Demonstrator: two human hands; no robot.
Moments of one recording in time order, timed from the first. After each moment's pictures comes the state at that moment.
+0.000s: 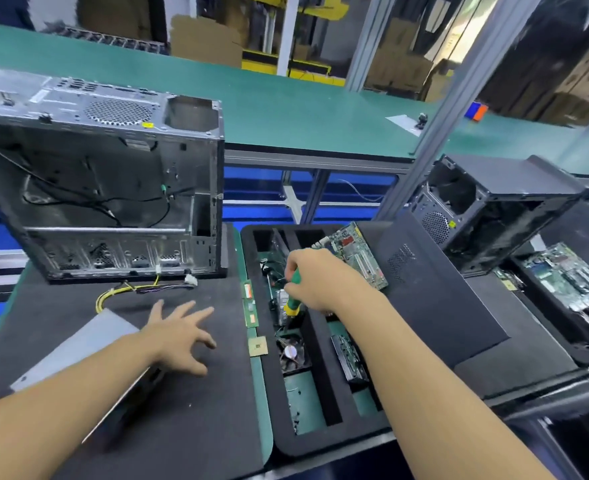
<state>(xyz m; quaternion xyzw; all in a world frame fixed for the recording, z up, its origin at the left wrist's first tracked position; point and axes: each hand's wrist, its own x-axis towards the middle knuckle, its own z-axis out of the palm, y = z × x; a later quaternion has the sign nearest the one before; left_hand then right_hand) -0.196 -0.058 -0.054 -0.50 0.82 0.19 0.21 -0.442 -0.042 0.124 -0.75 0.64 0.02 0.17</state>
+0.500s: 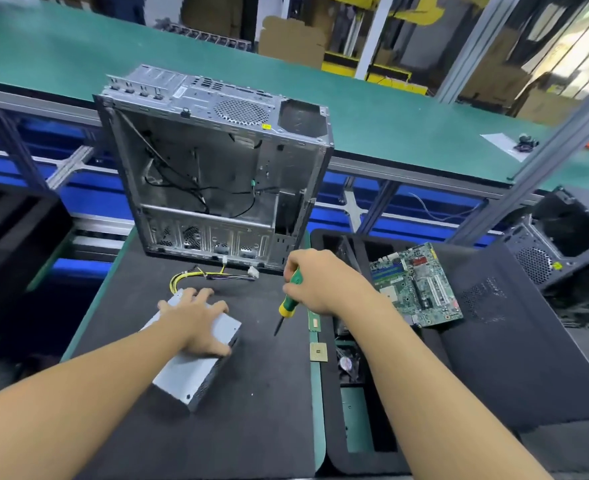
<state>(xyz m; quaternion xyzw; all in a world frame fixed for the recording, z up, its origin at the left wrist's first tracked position) -0.110 -0.043 -0.071 -0.68 0.68 0.17 0.19 -0.326 -0.064 0.108 -0.81 0.55 0.02 0.20</state>
